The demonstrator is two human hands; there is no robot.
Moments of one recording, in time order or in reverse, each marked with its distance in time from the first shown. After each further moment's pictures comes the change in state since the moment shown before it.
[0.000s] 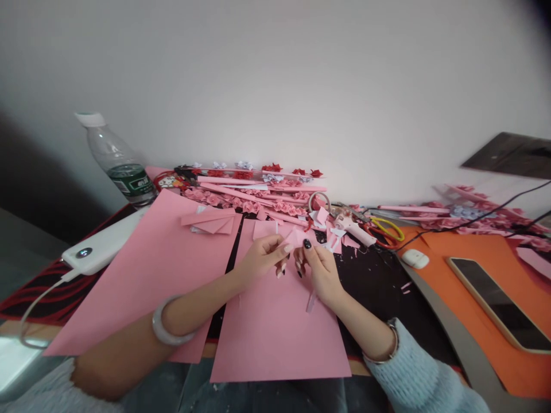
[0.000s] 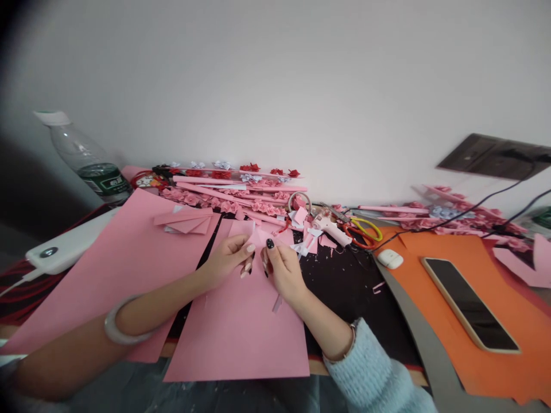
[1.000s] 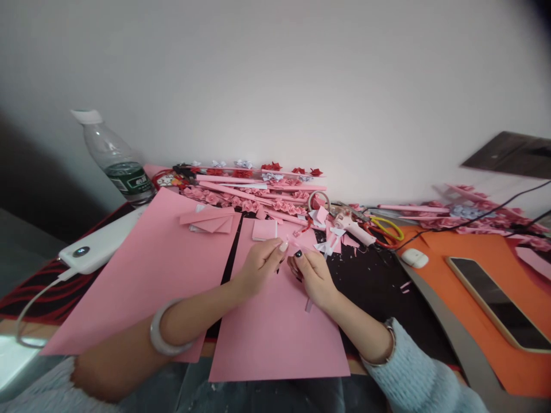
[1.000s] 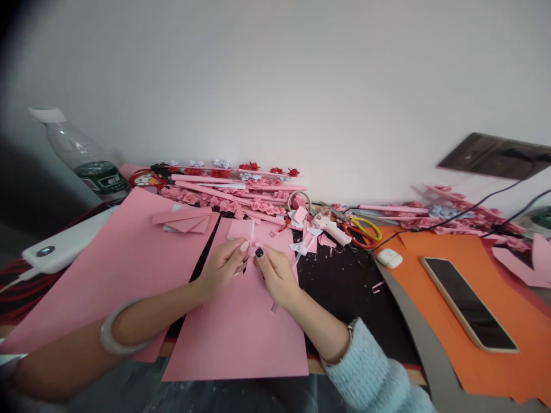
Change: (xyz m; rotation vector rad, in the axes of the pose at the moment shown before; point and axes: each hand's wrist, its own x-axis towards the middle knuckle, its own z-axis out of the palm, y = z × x) left_hand -0.013 0.002 0.014 0.330 0.156 0.175; right_hand -0.005 0.011 0.004 -0.090 -0.124 -0.134
